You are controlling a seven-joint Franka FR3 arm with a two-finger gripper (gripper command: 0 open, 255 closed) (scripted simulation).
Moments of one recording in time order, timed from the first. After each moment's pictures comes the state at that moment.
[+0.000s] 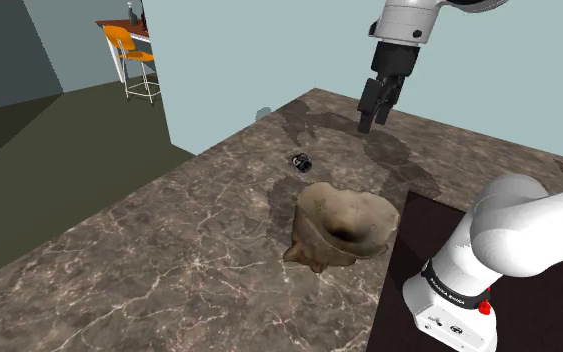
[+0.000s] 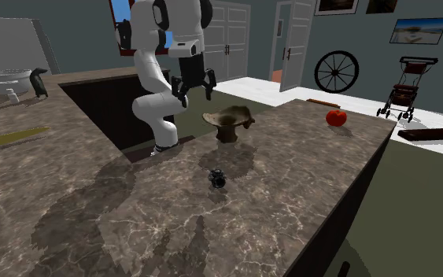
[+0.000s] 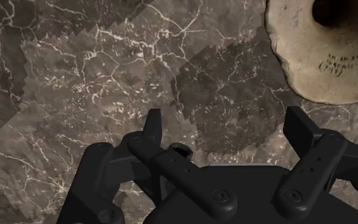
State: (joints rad) arm 0.01 -0.78 0.02 -2.39 0.12 1.56 0.02
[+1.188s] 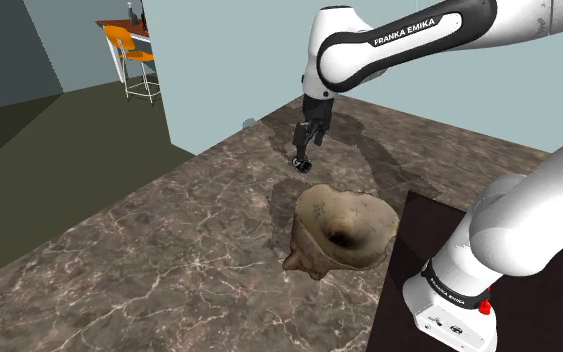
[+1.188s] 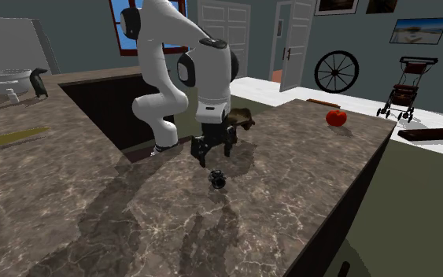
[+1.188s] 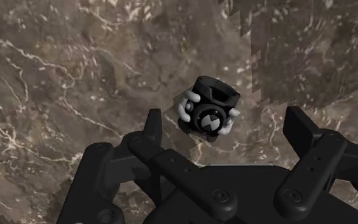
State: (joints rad) arm -0.01 -0.27 0.05 -2.36 0.02 2.08 -0.04
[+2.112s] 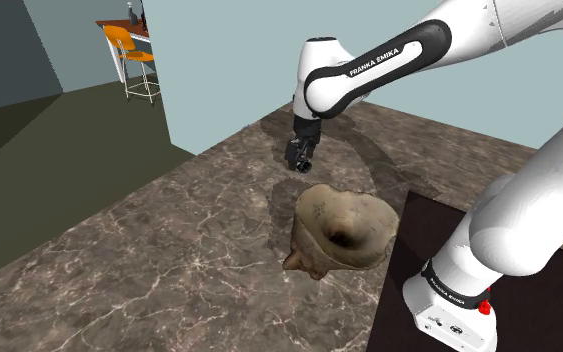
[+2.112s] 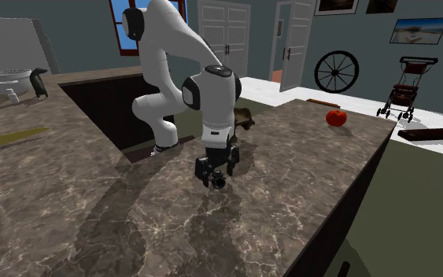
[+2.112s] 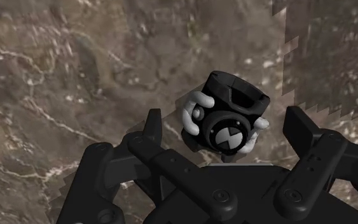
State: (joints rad) arm -0.02 -0.14 0.05 -2.39 0.00 2.25 -0.04
